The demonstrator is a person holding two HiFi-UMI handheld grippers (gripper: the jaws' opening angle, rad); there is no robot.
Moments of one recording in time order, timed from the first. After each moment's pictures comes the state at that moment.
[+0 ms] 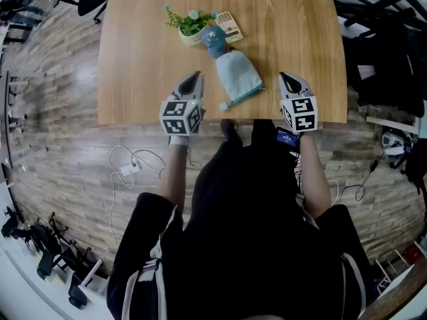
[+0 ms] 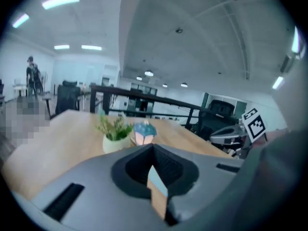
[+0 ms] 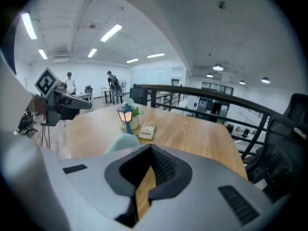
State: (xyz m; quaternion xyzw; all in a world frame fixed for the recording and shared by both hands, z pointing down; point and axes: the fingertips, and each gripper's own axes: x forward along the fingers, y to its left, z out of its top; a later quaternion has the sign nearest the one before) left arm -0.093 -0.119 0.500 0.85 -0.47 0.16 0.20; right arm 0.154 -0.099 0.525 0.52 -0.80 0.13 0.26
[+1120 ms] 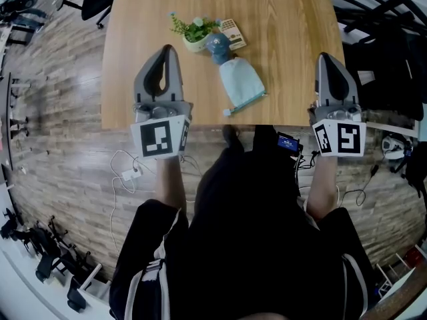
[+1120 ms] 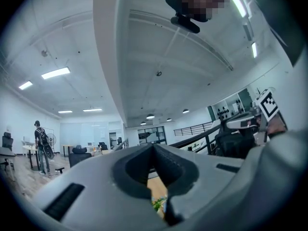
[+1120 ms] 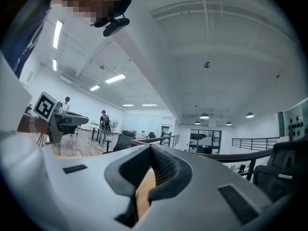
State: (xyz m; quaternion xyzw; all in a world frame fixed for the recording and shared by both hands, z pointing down) left arm -0.118 -0.131 0.245 0.82 -0.55 0.03 -0.11; right arm 0.165 -0.101 0.258 0.59 -0.80 -0.08 0.03
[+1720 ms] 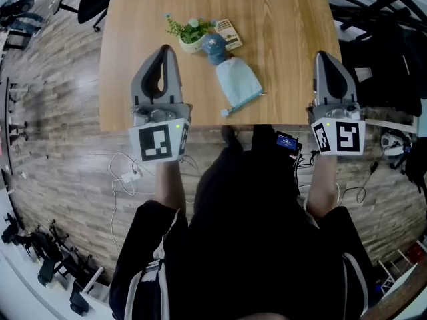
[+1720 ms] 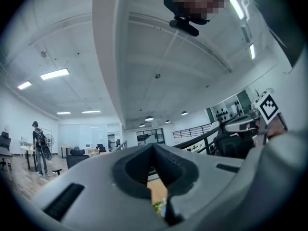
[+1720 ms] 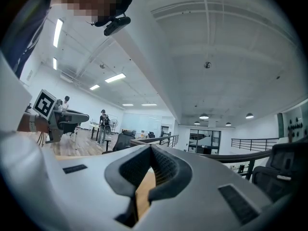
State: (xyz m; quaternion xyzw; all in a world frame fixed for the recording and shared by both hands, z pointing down) left arm -0.109 -0.128 0.234 0.83 -0.55 0.02 -0.12; right arm 0.168 -0.100 0.255 0.59 -0.80 -0.08 0.04
